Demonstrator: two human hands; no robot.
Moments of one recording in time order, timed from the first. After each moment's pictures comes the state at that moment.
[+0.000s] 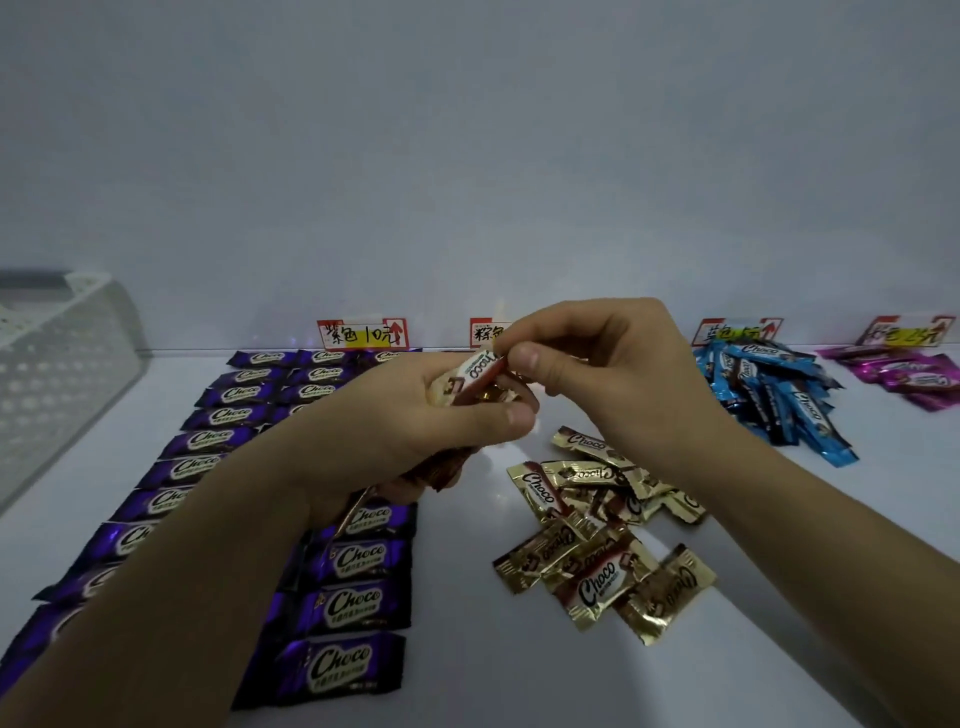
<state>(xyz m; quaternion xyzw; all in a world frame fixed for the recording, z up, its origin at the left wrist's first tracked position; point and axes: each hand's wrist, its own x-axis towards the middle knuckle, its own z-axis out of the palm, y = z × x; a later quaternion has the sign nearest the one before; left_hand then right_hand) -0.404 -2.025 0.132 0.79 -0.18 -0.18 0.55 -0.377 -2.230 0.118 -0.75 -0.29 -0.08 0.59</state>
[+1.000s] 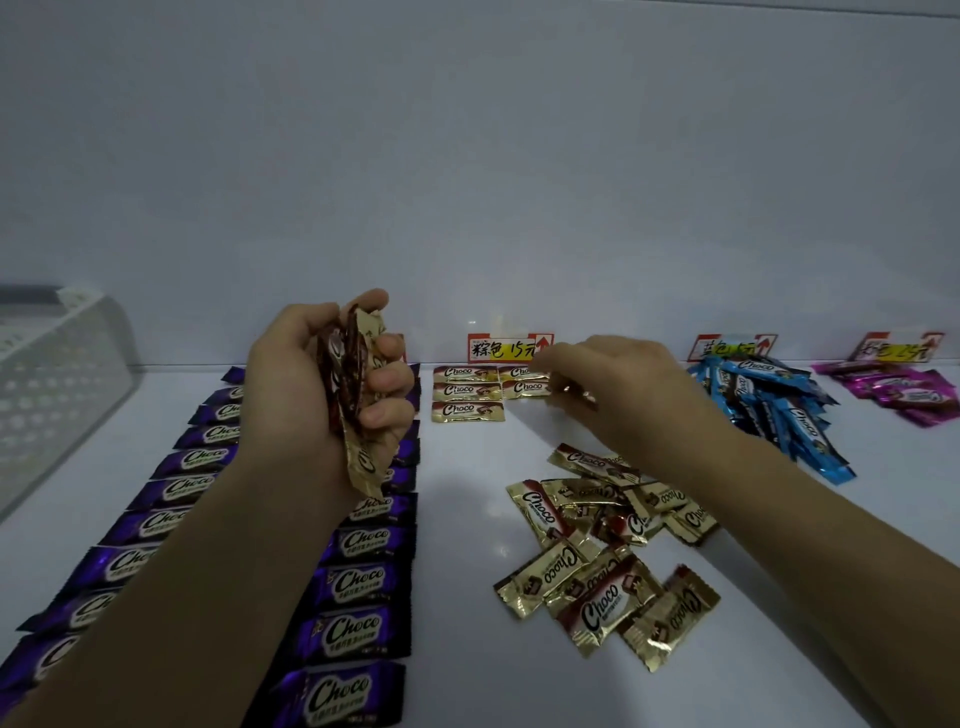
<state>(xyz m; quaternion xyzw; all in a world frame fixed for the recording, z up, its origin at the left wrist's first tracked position) -0.388 -2.017 0.126 0.37 0.04 -0.04 0.93 -0.342 -2.256 0.096 -0.90 -0.34 -0.26 0.09</state>
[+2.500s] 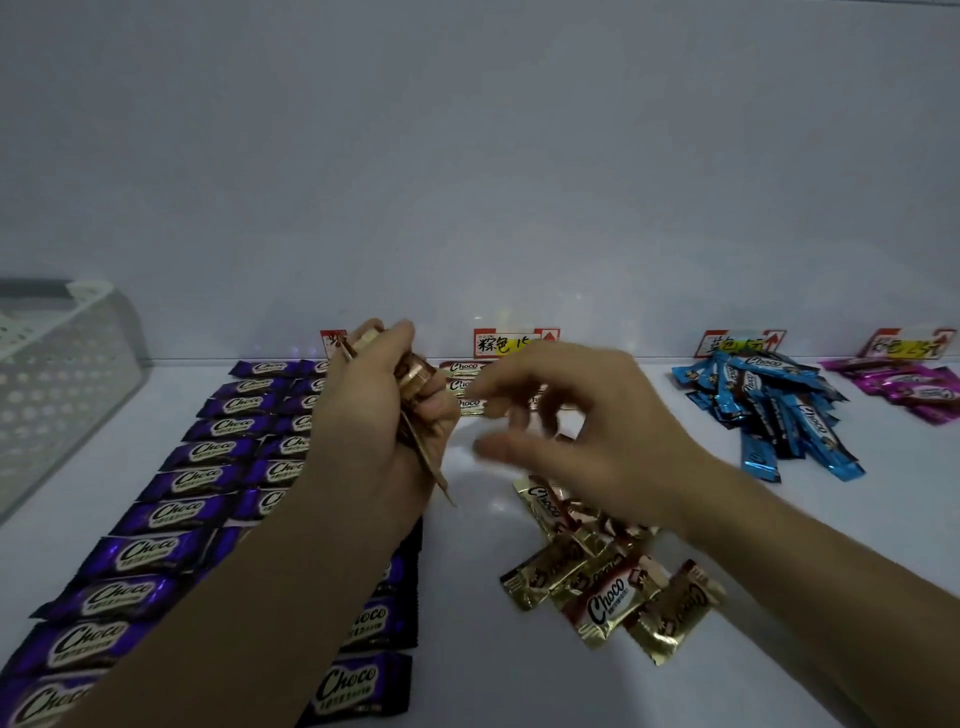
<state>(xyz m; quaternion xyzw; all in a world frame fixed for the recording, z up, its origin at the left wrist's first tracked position) -0.379 -2.047 0.108 0.36 0.13 0.03 0.92 -0.384 -2.220 0.109 -0.83 -0.37 -0.14 0.40</state>
